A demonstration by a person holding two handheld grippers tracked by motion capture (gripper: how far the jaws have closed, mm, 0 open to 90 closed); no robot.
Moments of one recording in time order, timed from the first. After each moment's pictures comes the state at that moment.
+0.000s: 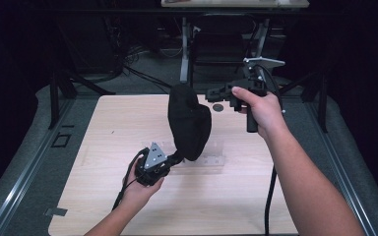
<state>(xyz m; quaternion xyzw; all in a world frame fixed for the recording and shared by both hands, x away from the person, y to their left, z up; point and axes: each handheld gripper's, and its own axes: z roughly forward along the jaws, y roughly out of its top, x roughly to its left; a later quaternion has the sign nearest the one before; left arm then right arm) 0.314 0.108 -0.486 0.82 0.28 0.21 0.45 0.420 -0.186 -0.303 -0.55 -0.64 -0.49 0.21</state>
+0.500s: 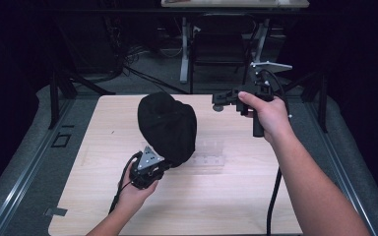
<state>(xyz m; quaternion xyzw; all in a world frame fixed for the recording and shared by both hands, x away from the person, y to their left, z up) 0.318 0.128 -0.515 0.82 0.32 0.18 0.43 0.412 -0.200 -0.310 -0.56 -0.64 -0.49 0.19</state>
